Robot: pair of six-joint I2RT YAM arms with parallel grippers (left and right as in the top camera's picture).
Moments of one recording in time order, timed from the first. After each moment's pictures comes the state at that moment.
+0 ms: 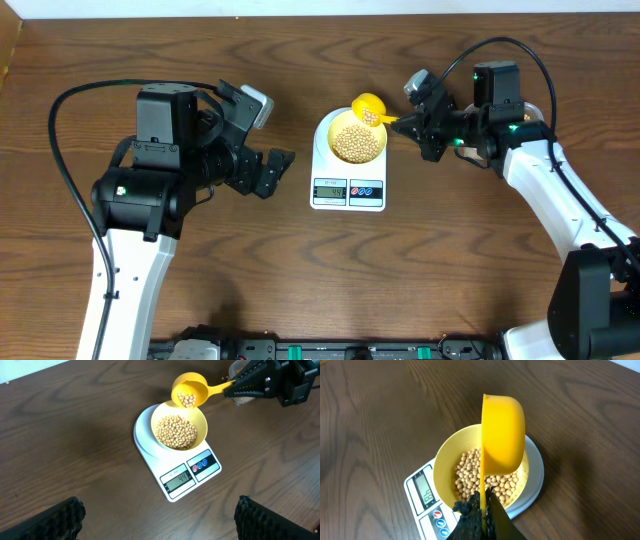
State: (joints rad) left arm -0.13 1.21 1.32 -0.95 0.44 0.28; right arm 0.16 1.66 1.15 -0.34 -0.78 -0.46
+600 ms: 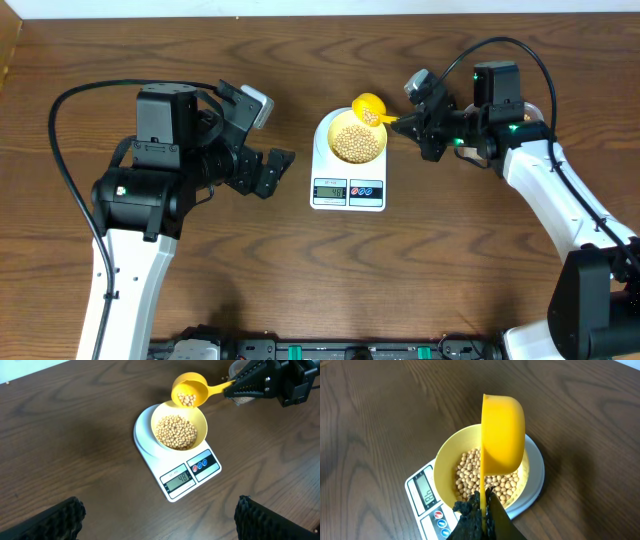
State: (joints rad) left arm -0.13 1.21 1.32 -0.95 0.44 0.28; right arm 0.16 1.66 1.15 -0.34 -0.78 -0.45
